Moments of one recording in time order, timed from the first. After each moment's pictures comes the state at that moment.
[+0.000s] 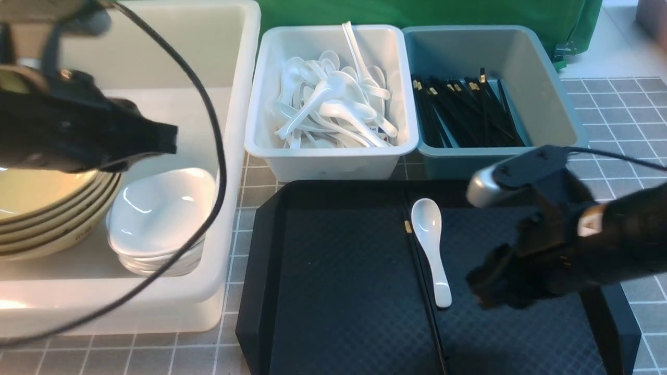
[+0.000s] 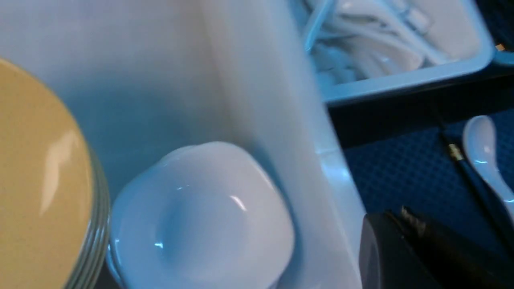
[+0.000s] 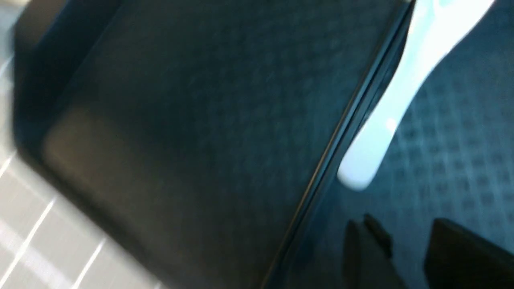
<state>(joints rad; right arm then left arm) 0.48 1.41 -0.80 0.34 0.51 -0.21 -0.24 1.03 -0.99 -0.21 0.73 0.09</state>
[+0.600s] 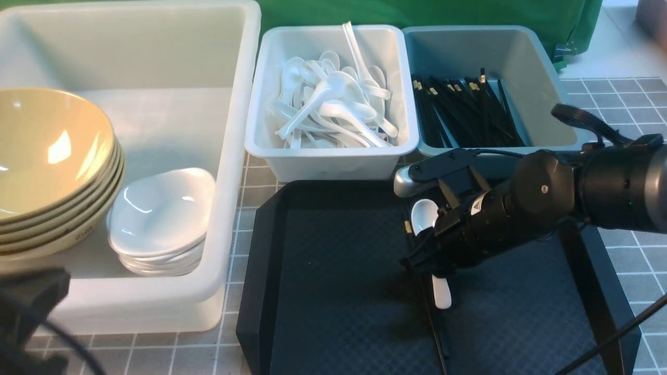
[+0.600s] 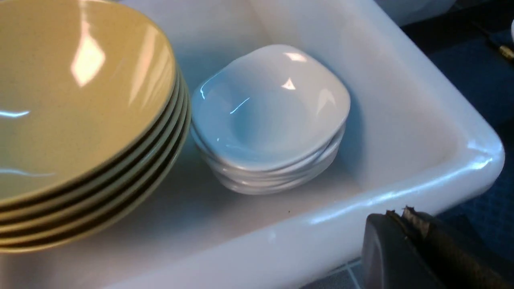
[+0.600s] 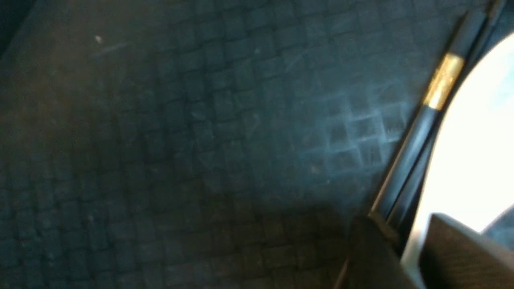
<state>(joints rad) 0.50 1.80 -1.00 0.33 0.40 -0.23 -0.25 0.41 -0.51 0.02 0.73 0.10</state>
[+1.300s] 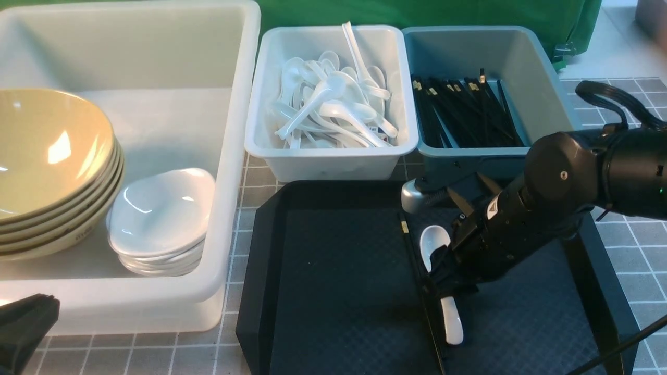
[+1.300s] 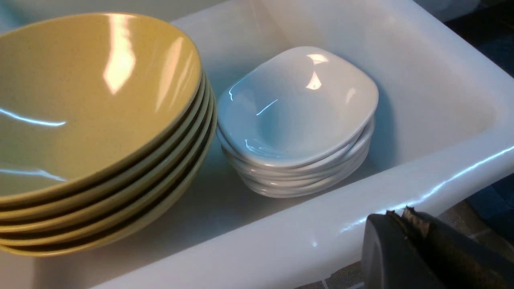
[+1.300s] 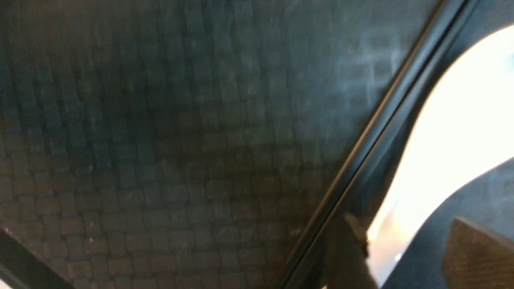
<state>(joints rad) 0.50 1.72 -1.02 0.25 0.66 -0.20 -0.25 0.28 -0.36 0.09 0.62 0.10</state>
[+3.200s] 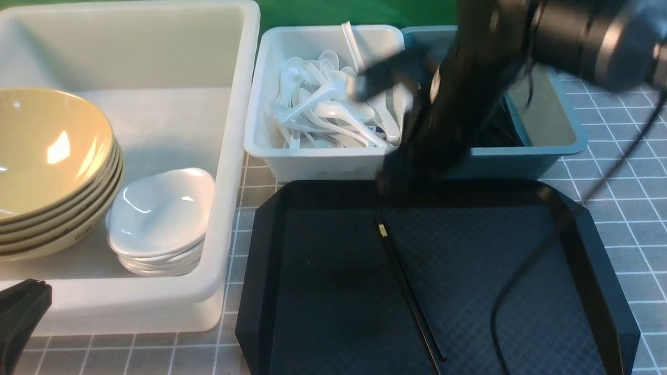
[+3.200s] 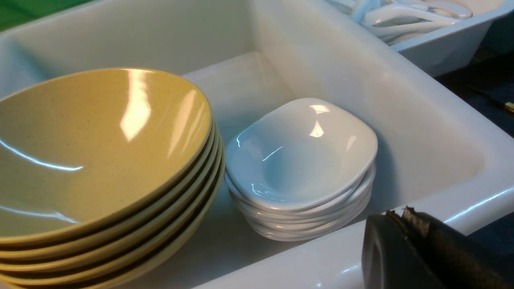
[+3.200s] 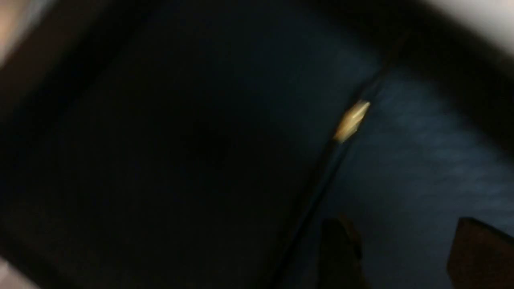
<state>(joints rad) 0.57 1.87 -1.54 0.08 1.05 -0.12 -0.25 0.21 -0.33 0.10 0.54 0.10</state>
